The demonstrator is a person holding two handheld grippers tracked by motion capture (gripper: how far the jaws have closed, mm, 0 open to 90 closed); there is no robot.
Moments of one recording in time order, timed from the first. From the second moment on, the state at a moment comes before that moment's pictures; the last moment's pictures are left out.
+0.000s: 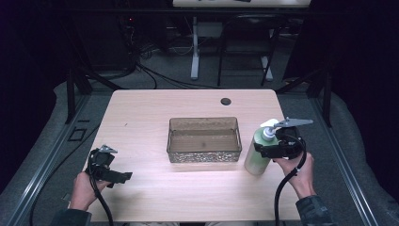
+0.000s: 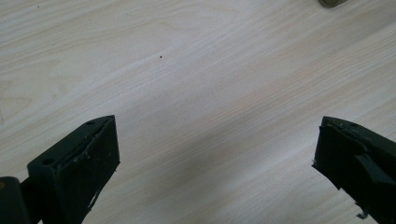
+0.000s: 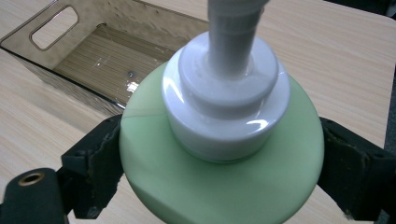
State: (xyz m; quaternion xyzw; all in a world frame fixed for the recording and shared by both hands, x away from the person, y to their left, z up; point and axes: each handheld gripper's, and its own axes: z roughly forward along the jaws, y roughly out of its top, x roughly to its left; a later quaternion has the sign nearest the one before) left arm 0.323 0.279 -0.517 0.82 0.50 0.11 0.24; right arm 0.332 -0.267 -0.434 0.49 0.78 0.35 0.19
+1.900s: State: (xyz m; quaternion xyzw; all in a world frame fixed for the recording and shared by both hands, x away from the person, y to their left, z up) left arm 0.323 0.277 -0.519 0.83 0.49 0.11 0.24; right arm 0.363 -0.255 -0.333 0.22 0.96 0.17 0.09
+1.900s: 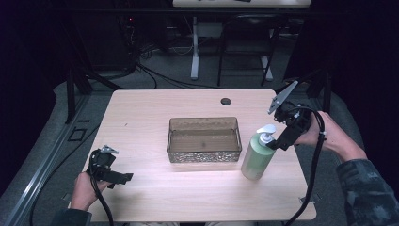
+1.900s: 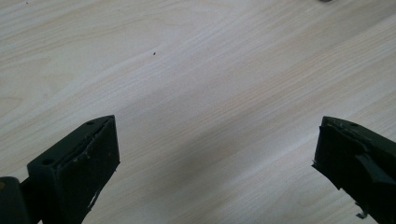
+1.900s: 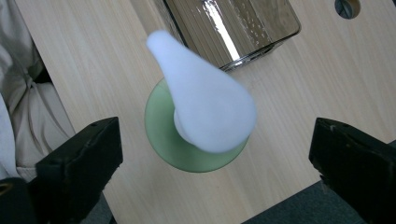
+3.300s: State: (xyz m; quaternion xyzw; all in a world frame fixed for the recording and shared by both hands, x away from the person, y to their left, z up) left arm 0.324 0.276 -0.521 0.83 0.49 0.10 0.23; right arm 0.384 -0.206 -0.325 0.08 1.00 0.00 0.06
